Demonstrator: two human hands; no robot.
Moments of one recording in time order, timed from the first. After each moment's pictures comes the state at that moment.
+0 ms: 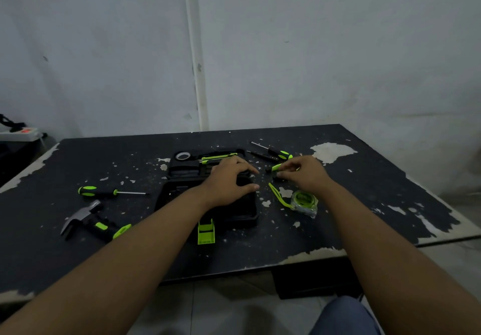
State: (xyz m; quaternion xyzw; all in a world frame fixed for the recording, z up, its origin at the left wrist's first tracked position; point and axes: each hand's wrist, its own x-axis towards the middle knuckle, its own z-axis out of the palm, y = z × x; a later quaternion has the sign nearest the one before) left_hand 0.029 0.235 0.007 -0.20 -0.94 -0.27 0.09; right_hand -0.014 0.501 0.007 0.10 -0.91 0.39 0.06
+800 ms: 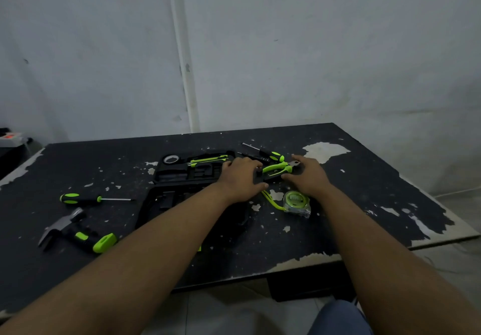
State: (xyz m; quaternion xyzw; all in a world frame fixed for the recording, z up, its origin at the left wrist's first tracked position) left_hand -0.010 0.299 0.005 -0.16 -0.97 -0.14 0.08; right_hand -0.041 0.533 -0.020 0.01 -0.93 0.36 0.09
